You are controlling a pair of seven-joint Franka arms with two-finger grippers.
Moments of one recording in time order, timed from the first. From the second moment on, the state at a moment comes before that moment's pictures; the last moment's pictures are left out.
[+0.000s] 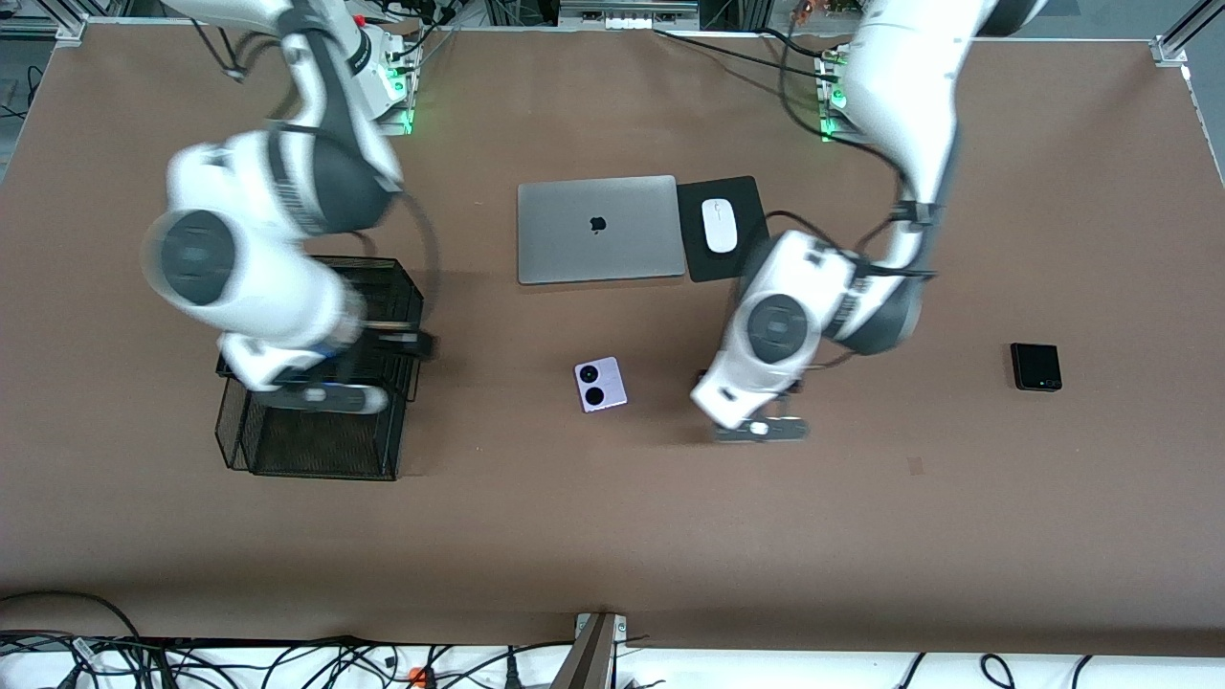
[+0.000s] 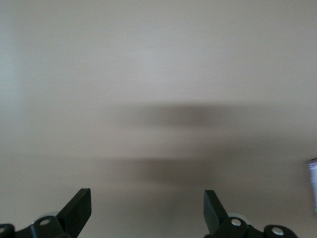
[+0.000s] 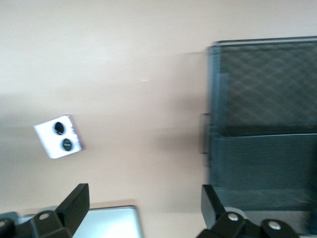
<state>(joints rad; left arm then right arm) -0.49 0.68 0.11 -1.43 -0.04 1.98 -0.37 0.58 0.57 -0.24 -1.25 0.22 1.75 0.42</state>
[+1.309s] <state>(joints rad) 0.09 0.39 0.11 -1.99 0.18 2.35 0.27 0.85 1.03 -0.20 -1.12 0.07 2.29 0.52</state>
